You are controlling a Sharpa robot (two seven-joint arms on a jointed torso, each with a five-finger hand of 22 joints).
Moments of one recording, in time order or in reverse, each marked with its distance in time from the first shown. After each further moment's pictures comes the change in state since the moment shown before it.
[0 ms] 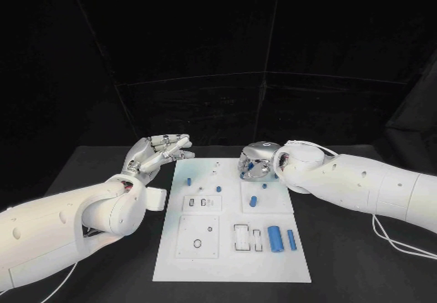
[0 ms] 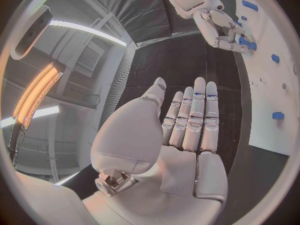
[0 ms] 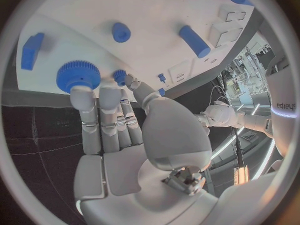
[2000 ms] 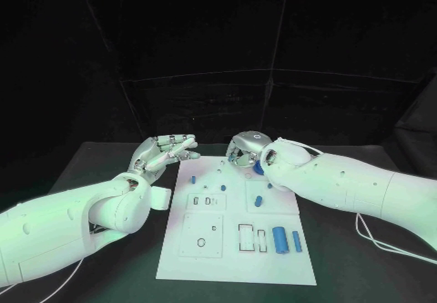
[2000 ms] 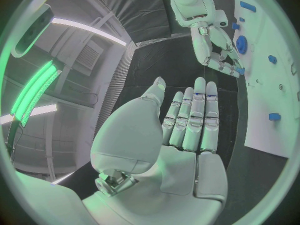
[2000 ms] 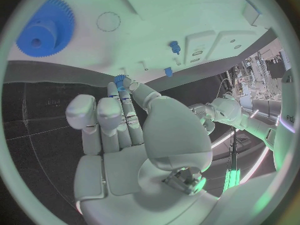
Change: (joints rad) left arm 0.000 0.011 0.000 -0.012 -0.001 0.028 -0.011; left_hand -0.004 -0.004 -0.008 -0.008 0.000 0.004 0.004 -0.012 -0.001 -0.004 0.004 -0.016 0.000 0.004 0.004 -0.012 0.004 0.000 0.003 0.004 -0.005 -0.006; right arm -0.001 0.136 0.002 -0.103 -0.018 -0.224 -0.032; right_hand 0.032 0.013 0.153 0.010 -0.017 0.078 -0.015 0.005 0.006 0.102 -0.012 0.002 0.005 0.000 -0.007 0.172 0.156 -0.015 0.045 -0.013 0.129 0.171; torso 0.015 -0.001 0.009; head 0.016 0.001
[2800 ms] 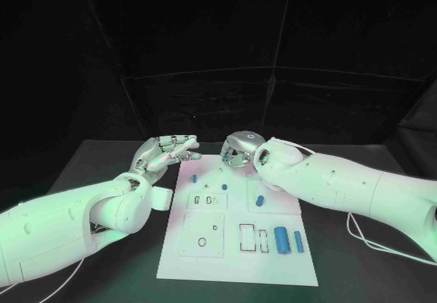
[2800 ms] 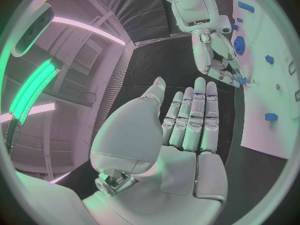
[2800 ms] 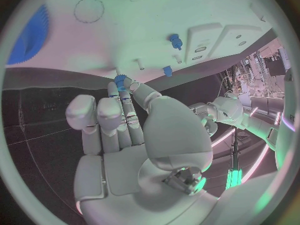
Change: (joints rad) left arm 0.001 -0.001 0.000 0.006 0.000 0.003 -0.008; left_hand 0.000 0.000 0.000 0.000 0.000 0.000 0.000 0.000 0.000 0.000 0.000 0.000 0.000 0.000 0.000 0.000 0.001 0.000 0.000 0.000 0.000 -0.001; right arm 0.000 0.053 0.000 -0.041 0.014 0.002 0.003; right_hand -0.008 -0.008 0.004 0.004 -0.001 0.000 0.000 -0.001 0.000 0.003 -0.003 0.000 -0.002 0.000 0.000 0.005 0.004 0.000 0.000 0.000 0.005 0.003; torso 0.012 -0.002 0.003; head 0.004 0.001
